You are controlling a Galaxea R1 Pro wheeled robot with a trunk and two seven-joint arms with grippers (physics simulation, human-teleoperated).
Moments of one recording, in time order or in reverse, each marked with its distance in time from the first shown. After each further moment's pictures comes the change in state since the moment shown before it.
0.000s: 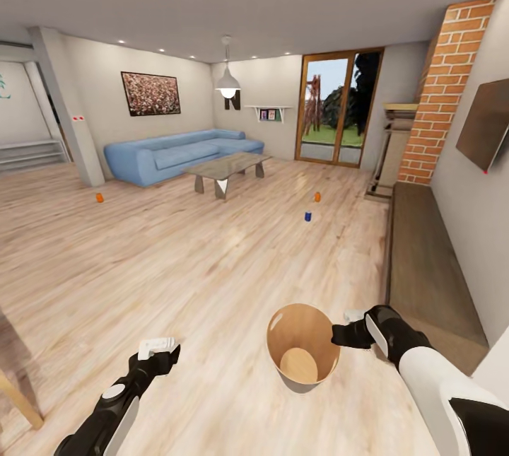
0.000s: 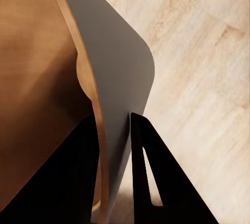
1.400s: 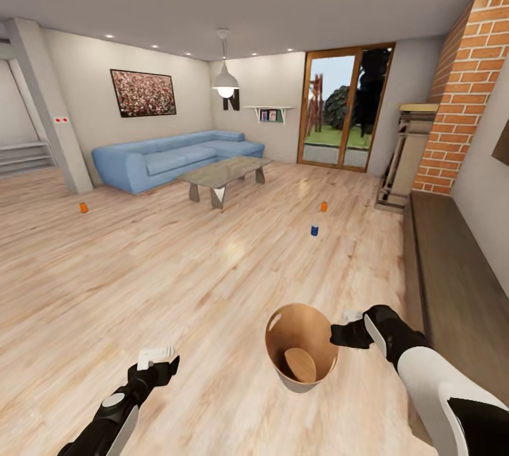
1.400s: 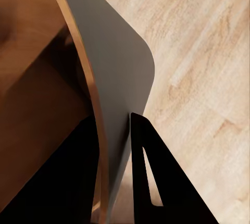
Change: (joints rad) left arm 0.000 0.000 -0.001 0.072 0.001 -0.009 0.000; right arm 0.000 0.006 0.000 0.000 0.001 -0.001 -0.002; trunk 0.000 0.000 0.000
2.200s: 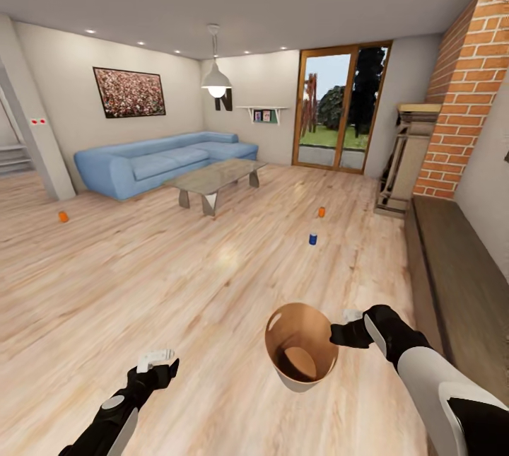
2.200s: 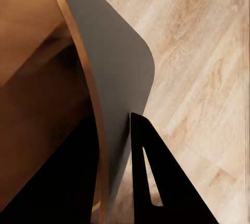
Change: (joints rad) left arm 0.000 0.000 0.001 0.019 0.003 -0.004 0.000; right arm 0.000 0.000 0.000 -0.002 -0.001 -0.003 0.002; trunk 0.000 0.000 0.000
